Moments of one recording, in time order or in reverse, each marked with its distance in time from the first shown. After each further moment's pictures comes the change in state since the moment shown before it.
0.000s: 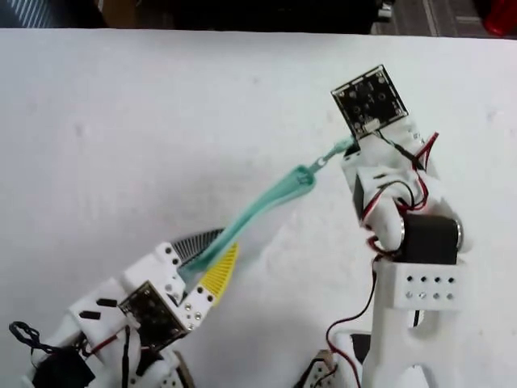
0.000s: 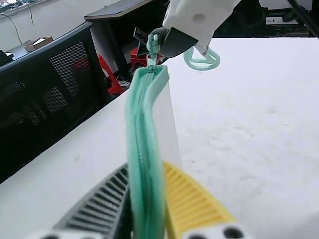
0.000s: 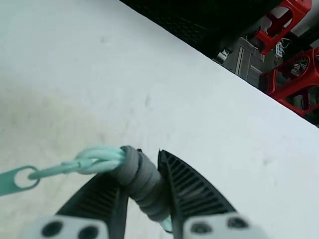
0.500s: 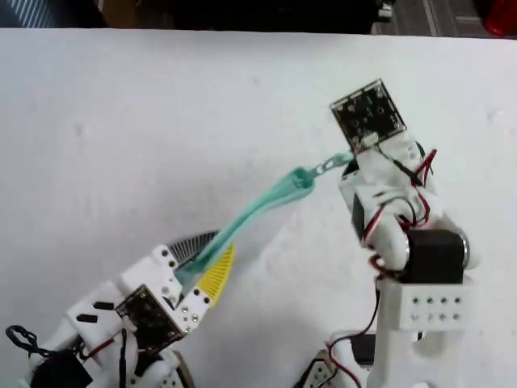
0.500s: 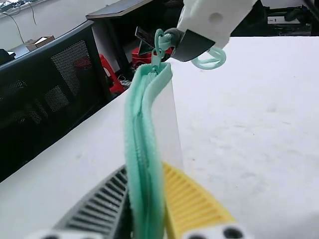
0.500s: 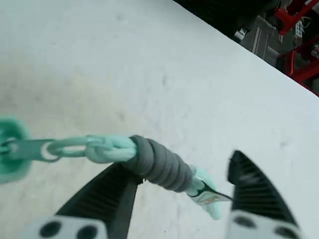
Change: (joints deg) left arm -0.1 -1.1 0.9 0.9 0.0; right arm -5.8 -5.5 -1.1 11.2 -1.3
